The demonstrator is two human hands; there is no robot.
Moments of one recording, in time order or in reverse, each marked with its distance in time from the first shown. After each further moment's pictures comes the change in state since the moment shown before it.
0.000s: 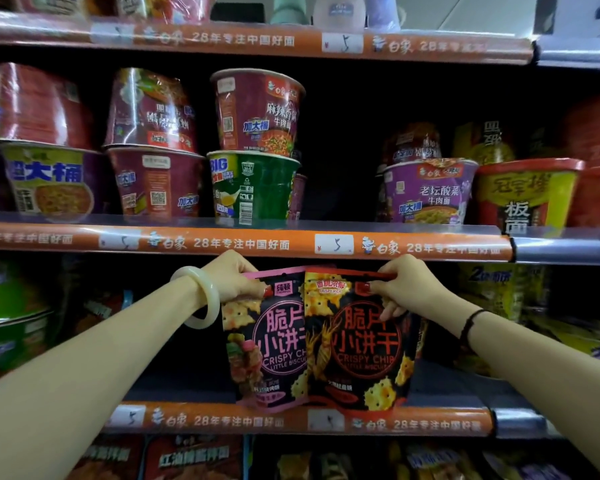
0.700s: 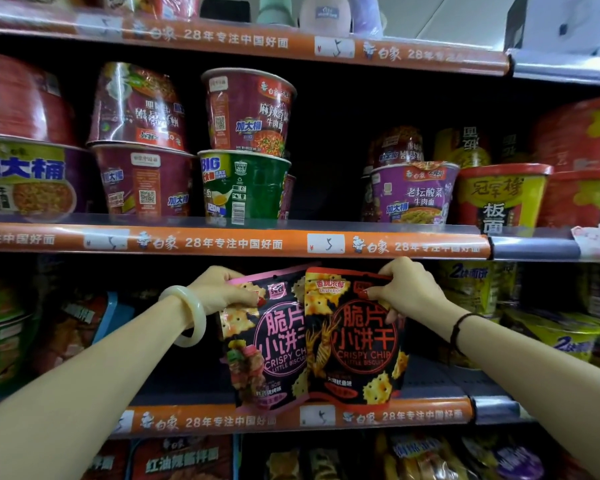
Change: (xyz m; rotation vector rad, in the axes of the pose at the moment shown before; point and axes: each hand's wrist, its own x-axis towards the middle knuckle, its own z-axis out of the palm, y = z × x) left_hand 0.001 -0.024 0.010 -0.260 -0.018 -0.019; right_hand -0.015 0.002 0.000 -0.220 0.146 0.100
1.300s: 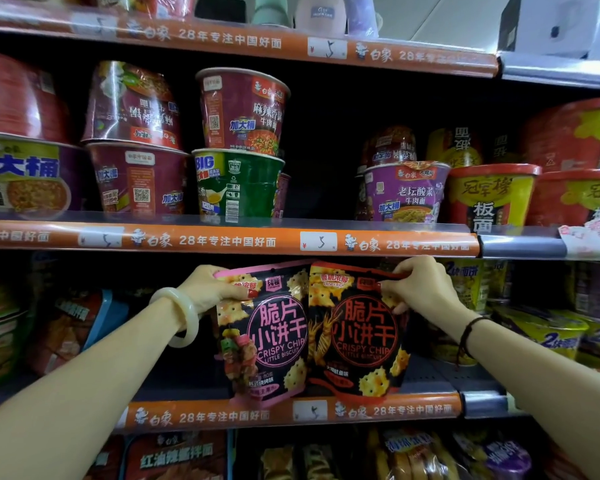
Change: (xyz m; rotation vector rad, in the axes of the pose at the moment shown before) left_hand 0.003 -0.009 0.004 -0.192 0.101 -0.064; right_hand -0.003 0.028 -0.011 0.139 0.151 0.043
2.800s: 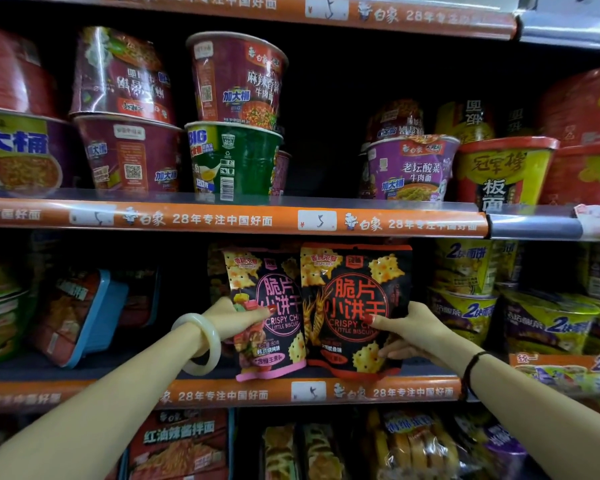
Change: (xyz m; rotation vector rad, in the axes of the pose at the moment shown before) left_hand -0.008 -0.054 0.046 0.268 -0.032 -0.209; right_hand -0.027 0.052 0.046 0.477 -0.440 0.343
